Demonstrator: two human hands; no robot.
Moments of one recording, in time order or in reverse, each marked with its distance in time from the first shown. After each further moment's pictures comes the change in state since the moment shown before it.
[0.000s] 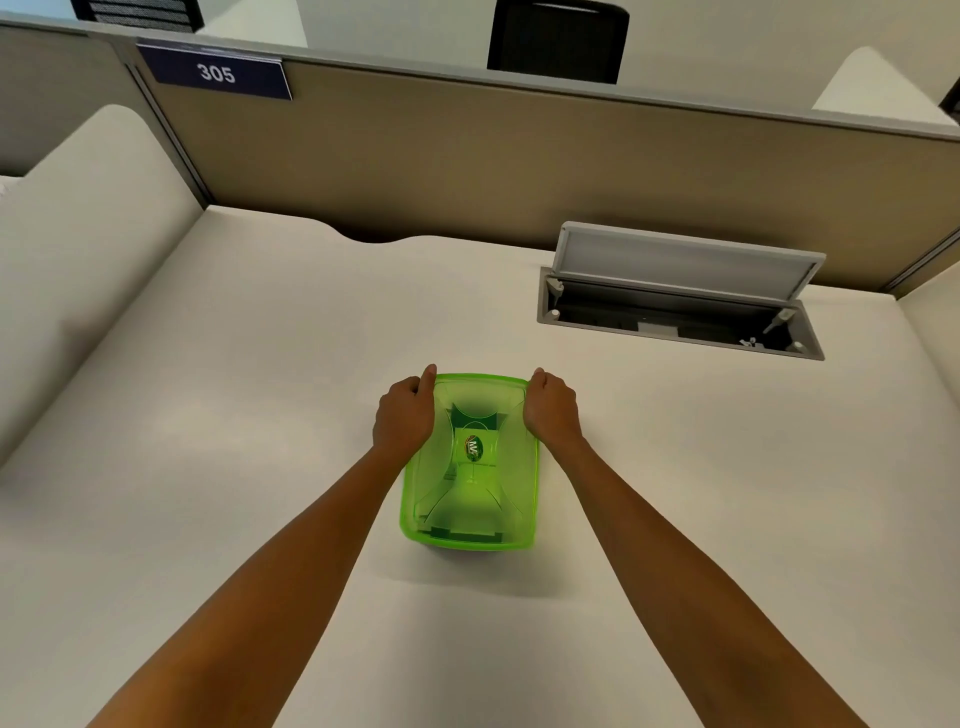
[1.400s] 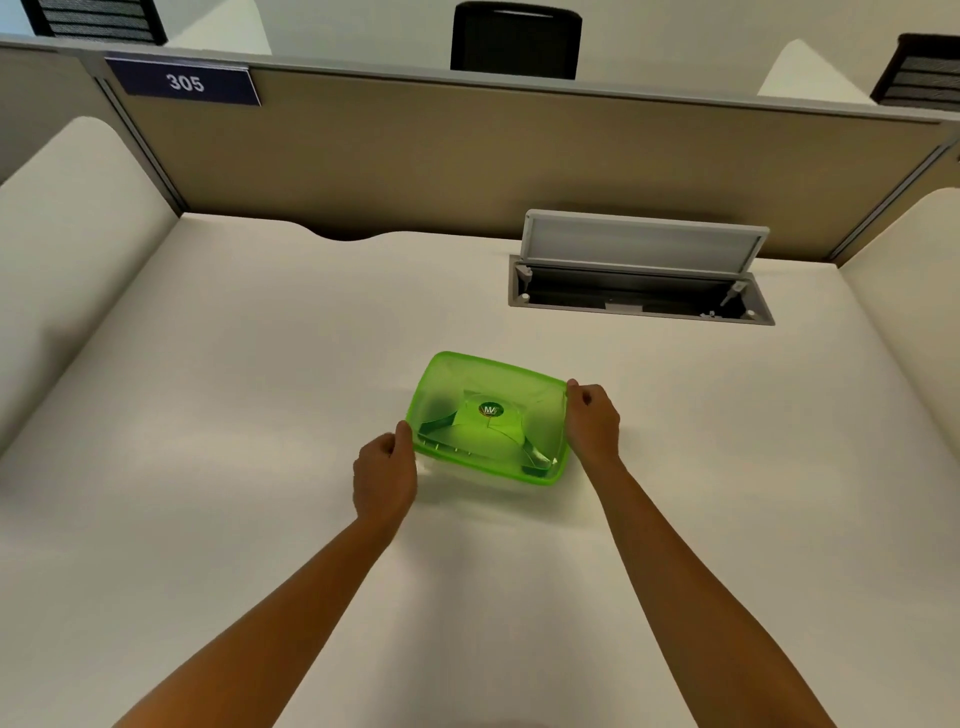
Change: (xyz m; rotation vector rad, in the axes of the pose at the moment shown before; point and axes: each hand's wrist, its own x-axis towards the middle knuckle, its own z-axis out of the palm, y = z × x) left_hand -0.107 -0.035 -0.001 -0.192 0.079 -0.174; right_hand -0.049 0.069 -0.058 0.197 0.216 0.118
